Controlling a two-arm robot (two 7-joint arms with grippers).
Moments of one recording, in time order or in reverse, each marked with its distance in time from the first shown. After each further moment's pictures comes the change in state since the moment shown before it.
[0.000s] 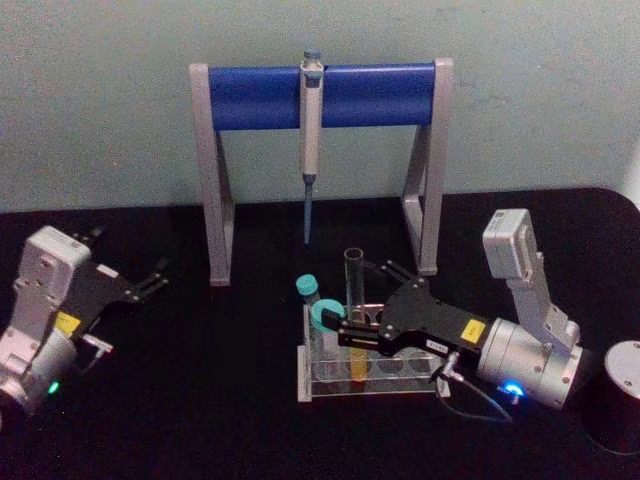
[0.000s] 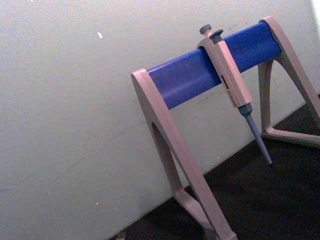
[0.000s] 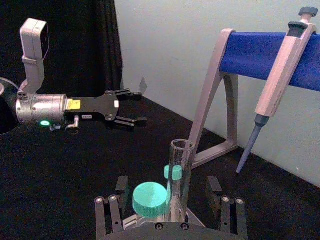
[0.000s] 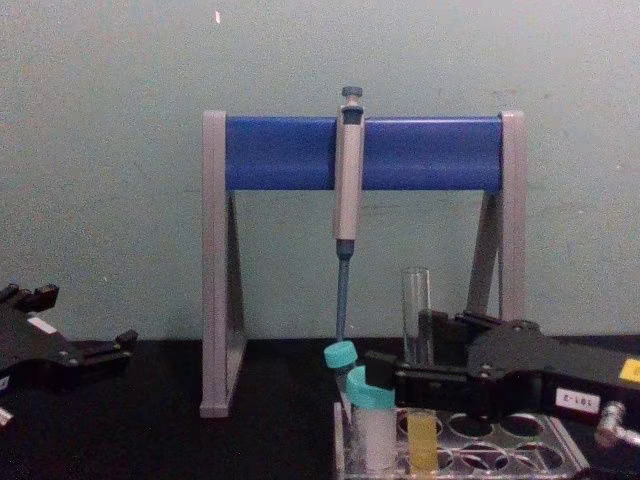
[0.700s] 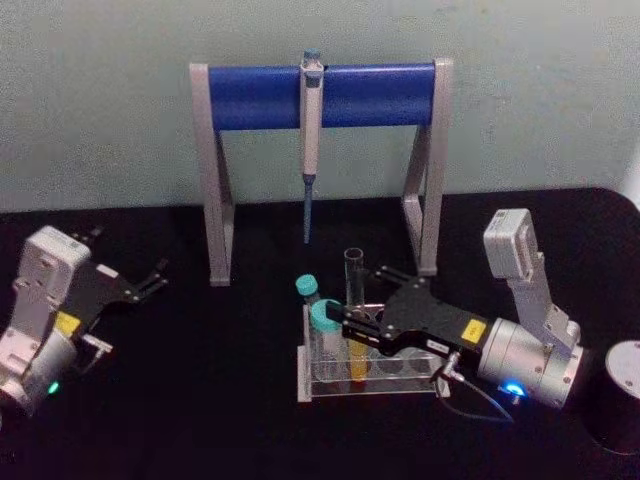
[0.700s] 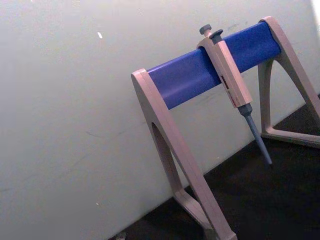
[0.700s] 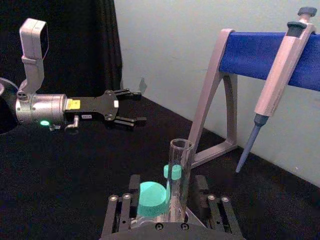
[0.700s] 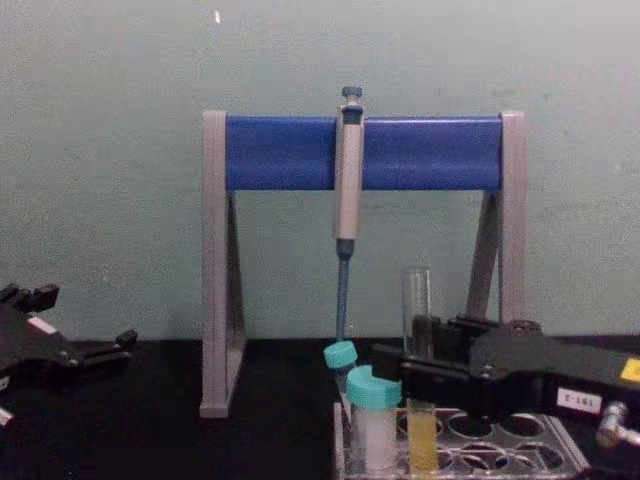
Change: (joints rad) left arm 0.000 0.000 0.000 0.000 0.000 0.000 0.000; right arm -0.001 0.001 0.002 -0.002 0.000 0.002 -0.001
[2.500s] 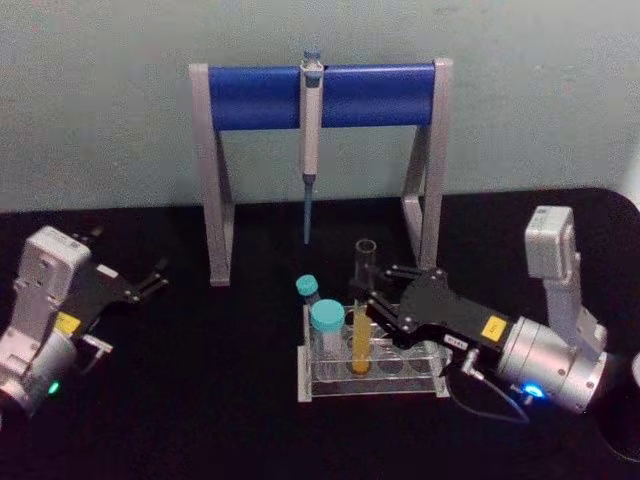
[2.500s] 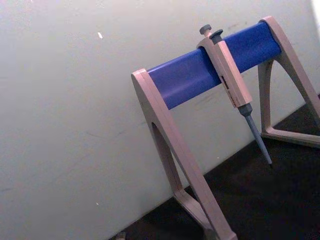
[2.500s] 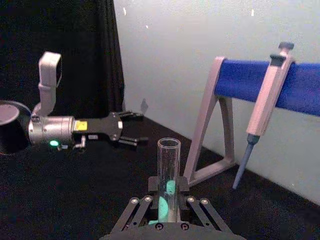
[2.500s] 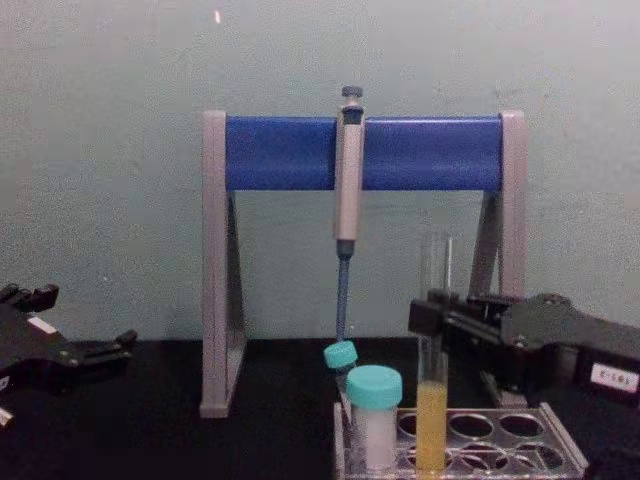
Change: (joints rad) left arm 0.000 0.000 0.000 0.000 0.000 0.000 0.000; right arm -0.045 0.021 0.040 -0.044 0.063 -0.060 0.024
